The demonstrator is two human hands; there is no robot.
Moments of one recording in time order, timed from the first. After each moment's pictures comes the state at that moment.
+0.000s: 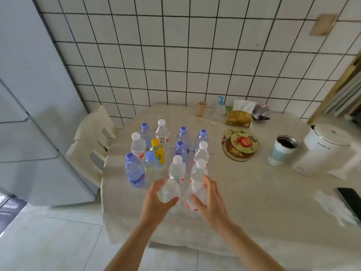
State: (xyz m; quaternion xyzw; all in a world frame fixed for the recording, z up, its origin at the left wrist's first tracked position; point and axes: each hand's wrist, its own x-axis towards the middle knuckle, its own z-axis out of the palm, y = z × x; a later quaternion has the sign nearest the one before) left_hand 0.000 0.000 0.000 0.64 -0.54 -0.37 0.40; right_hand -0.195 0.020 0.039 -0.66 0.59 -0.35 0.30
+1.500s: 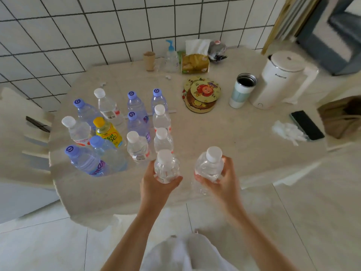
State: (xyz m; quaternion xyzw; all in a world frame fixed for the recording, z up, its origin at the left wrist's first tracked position) left_hand -0.076 0.007 0.034 0.59 -0.59 -0.44 0.35; right_hand -0.243 0.078 0.050 -0.35 0.74 -0.48 0.30
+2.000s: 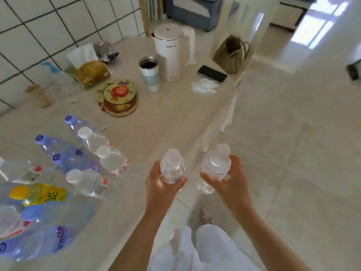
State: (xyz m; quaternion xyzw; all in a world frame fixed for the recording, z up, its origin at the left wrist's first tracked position) left_hand -0.101 0.020 0.024 0.35 -0.75 -0.53 0.17; right_hand -0.184 0.182 0.061 -0.04 0.82 -0.56 0.14
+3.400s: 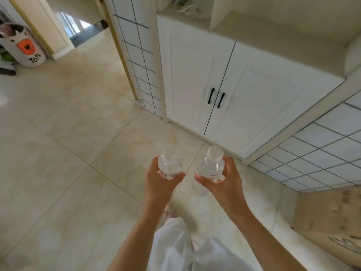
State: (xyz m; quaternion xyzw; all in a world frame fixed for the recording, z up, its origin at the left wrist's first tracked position) left_hand -0.041 0.707 0.033 -0.27 -0.77 -0.48 -0.32; right_hand 0.121 0.765 0.054 0.57 0.60 -0.48 -0.29
